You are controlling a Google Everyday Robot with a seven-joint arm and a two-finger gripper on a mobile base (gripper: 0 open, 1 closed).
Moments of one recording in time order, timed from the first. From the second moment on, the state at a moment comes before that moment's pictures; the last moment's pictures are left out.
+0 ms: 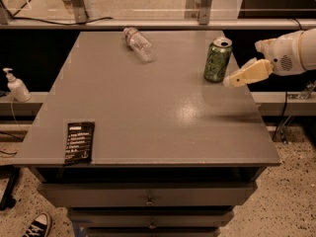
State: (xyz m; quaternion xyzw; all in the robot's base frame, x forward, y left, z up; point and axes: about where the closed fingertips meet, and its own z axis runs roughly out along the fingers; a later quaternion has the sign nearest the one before) arm 0.608 -0.225 0.908 -0.39 0.79 0.17 0.44
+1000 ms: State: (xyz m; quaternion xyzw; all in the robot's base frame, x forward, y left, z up) arm 0.650 -0.202 0.891 -0.39 0.73 0.22 0.53
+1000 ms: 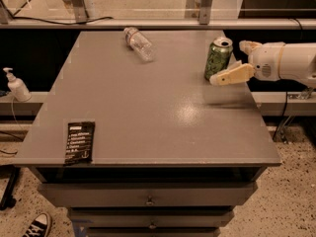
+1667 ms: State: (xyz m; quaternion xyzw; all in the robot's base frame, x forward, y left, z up) arm 0.674 -0.175 0.888 -0.41 0.70 0.23 0.54
